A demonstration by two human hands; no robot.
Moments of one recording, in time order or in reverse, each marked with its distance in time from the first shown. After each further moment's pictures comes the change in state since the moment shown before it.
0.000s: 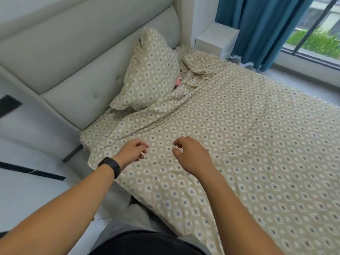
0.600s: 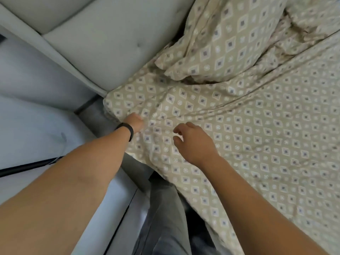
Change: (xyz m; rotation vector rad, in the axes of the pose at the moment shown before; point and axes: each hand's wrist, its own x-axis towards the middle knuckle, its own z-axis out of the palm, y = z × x) left_hand 0.365 -0.238 -0.266 0.159 -0.002 -0.448; right_hand 0.340 -0.206 0.262 -0.175 -0.423 0.032
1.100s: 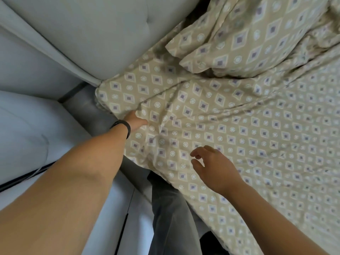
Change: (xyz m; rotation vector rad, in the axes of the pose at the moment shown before) left_hand 0.137 -0.060 0.020 -0.140 -0.161 -0.131; right_hand 0.043 0.028 0.061 -0.031 -0.180 0.136
